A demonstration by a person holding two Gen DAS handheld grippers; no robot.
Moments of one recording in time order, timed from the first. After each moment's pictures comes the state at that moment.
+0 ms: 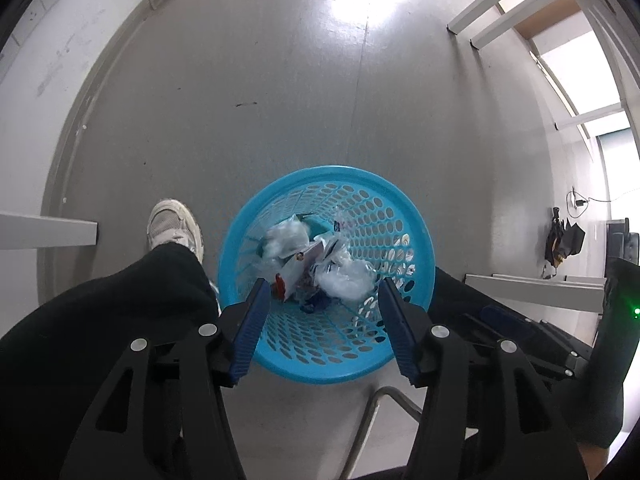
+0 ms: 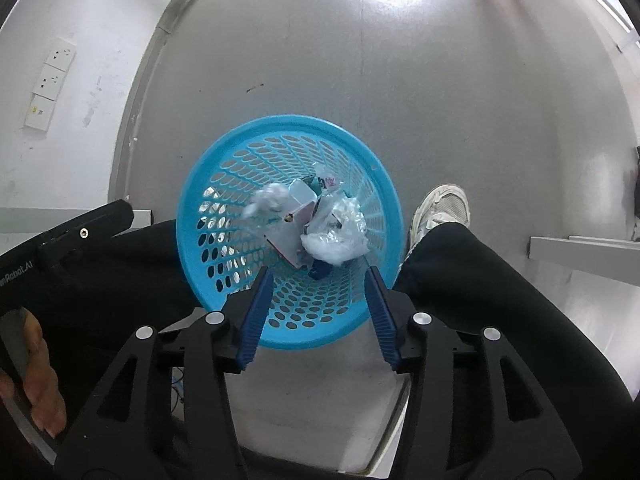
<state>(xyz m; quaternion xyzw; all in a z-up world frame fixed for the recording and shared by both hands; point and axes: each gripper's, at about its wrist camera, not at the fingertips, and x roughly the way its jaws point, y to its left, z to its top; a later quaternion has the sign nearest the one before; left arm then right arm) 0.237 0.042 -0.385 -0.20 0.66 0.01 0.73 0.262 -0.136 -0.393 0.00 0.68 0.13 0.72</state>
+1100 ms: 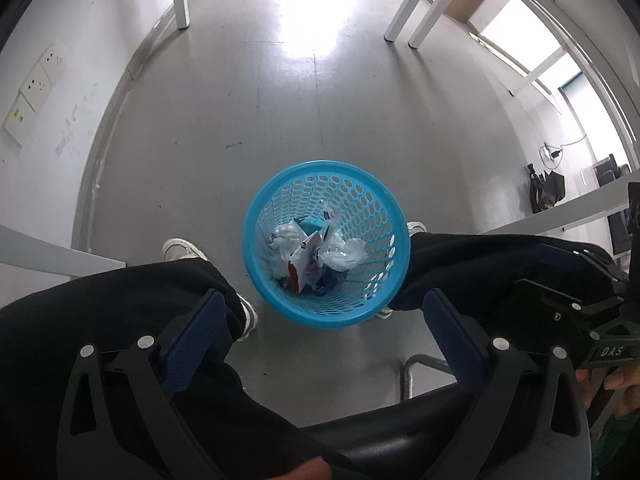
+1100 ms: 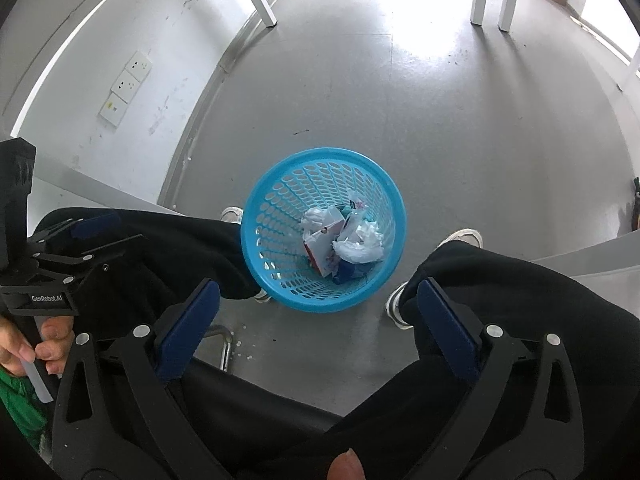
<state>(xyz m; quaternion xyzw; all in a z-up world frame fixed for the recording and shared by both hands) 0.144 0.033 -0.300 -0.11 0.60 -0.06 0.79 0.170 -0.157 -0.285 0.01 0.60 0.20 0.78</state>
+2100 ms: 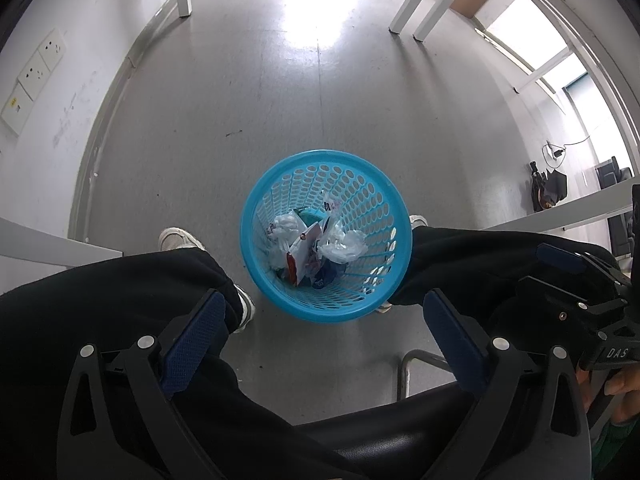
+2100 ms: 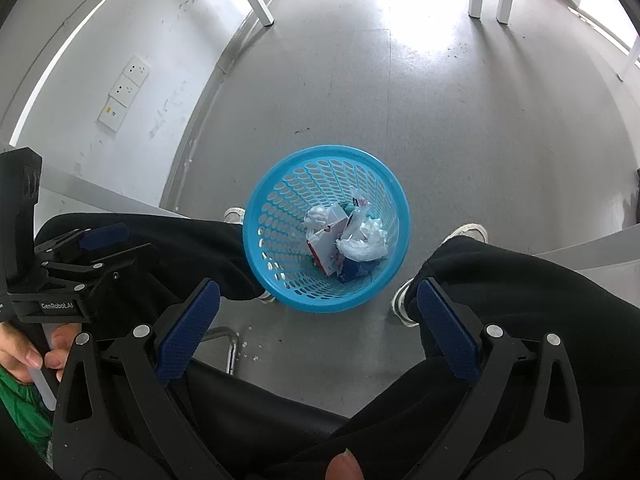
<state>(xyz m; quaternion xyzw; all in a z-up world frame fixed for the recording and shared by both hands) 0.144 0.031 -0.309 -0.12 0.61 -0.06 0.78 0.174 -0.156 -0.292 0.02 0.60 0.19 0.77</state>
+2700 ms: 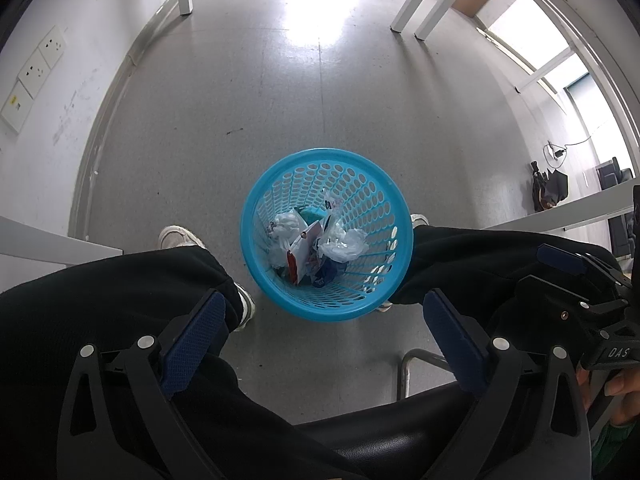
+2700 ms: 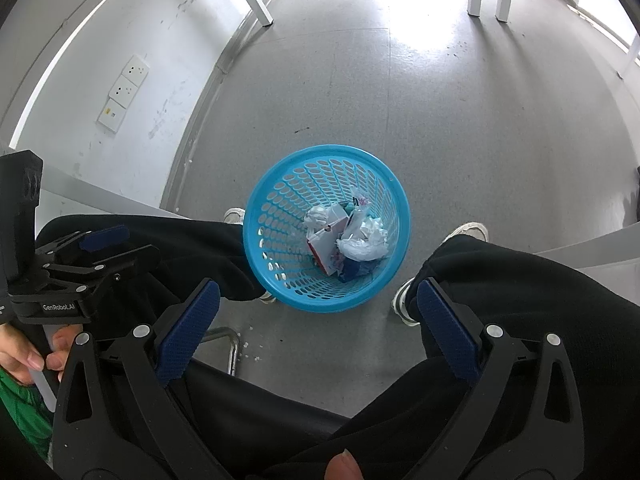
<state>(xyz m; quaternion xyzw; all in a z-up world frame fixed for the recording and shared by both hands) 0.142 0.029 -0.311 -0.12 0.61 -0.05 0.78 0.173 -0.156 -0.294 0.02 0.60 0.19 0.77</state>
